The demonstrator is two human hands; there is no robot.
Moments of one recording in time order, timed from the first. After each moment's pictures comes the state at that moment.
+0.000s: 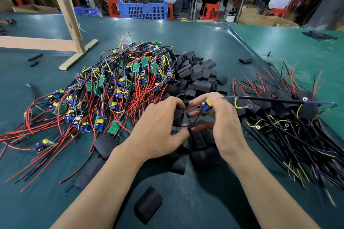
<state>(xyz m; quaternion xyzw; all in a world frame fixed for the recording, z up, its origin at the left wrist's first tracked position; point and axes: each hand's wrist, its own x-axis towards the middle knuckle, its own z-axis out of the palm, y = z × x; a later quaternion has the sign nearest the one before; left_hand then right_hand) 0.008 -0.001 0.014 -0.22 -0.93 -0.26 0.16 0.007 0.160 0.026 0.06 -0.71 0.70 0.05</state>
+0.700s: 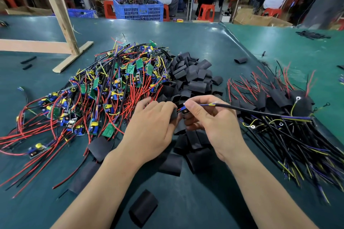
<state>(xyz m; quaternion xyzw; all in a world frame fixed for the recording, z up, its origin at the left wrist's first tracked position) 0.011 0.000 0.021 -0.19 -0.97 -0.12 0.14 0.005 0.163 0.023 0.08 -0.67 0.74 0.06</state>
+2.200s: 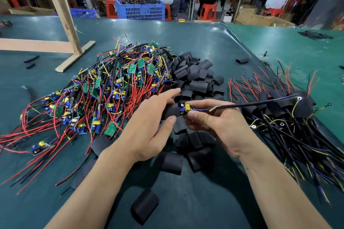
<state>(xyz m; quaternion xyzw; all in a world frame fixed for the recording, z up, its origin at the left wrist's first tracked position) 0.017 -0.014 0.020 -0.27 -0.87 -0.37 0.17 0.004 0.180 0.034 0.10 -0.63 0.76 -0.08</state>
